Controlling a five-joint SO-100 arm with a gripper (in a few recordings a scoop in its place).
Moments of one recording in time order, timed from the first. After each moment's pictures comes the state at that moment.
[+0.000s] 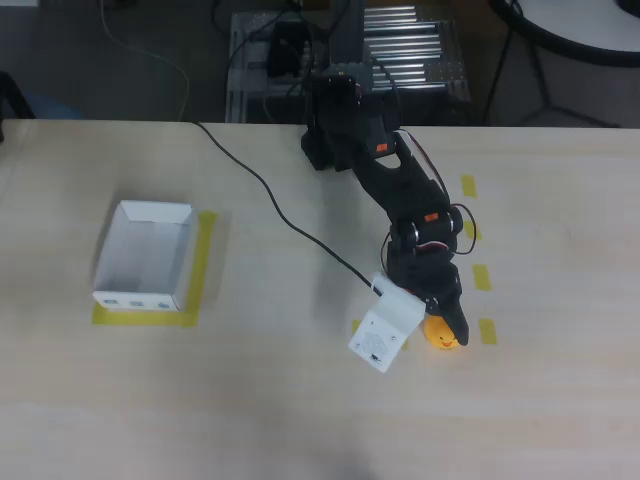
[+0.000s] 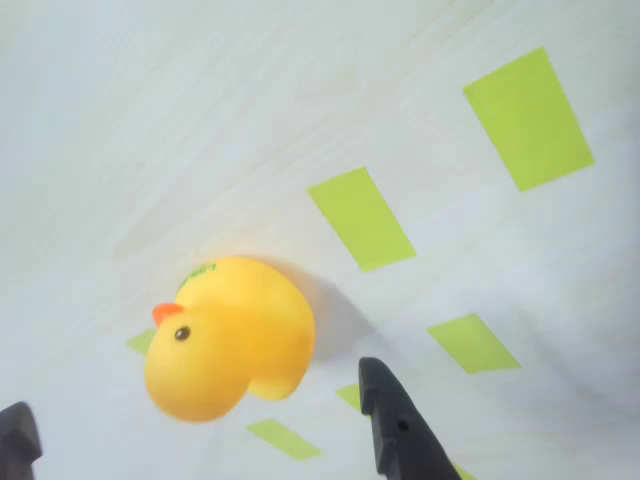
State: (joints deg) arm -22.0 37.3 22.2 97.7 -33.6
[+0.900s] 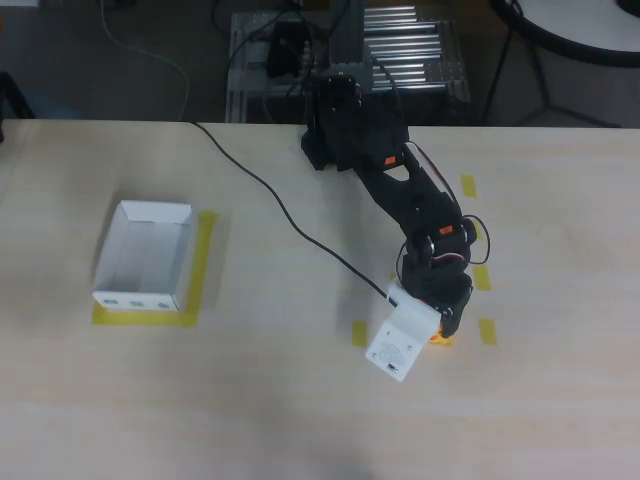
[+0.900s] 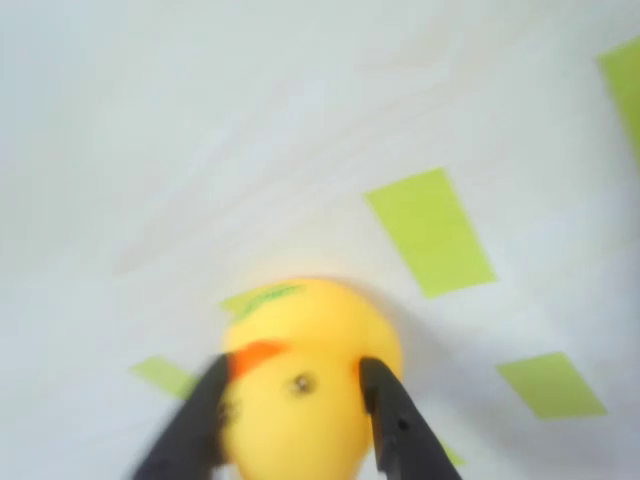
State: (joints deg) arm -25.0 29.3 16.2 95.2 -30.7
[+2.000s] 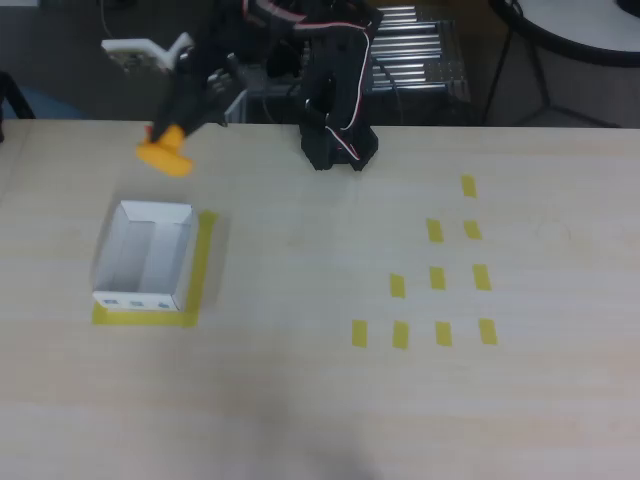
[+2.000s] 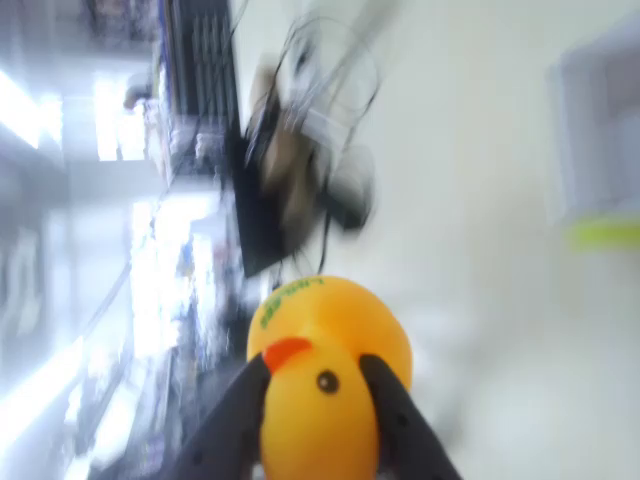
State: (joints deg) arm 42.9 126.4 95.6 52.3 -11.0
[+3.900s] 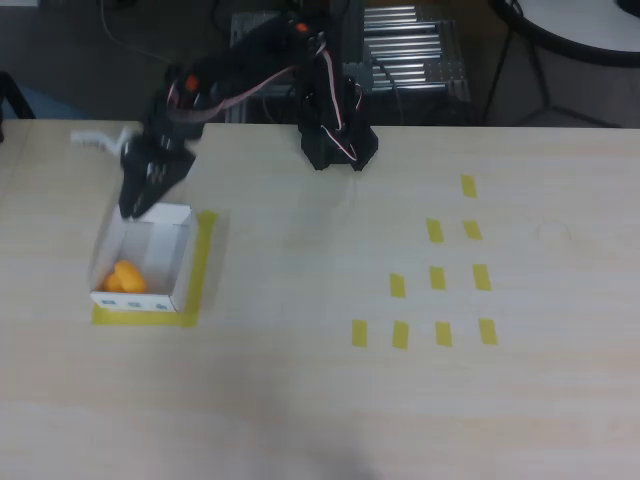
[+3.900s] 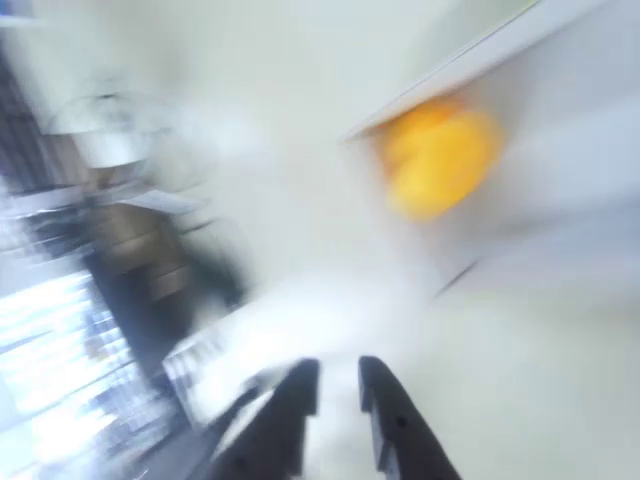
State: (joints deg) arm 43.2 101.3 83.0 55.0 -5.4
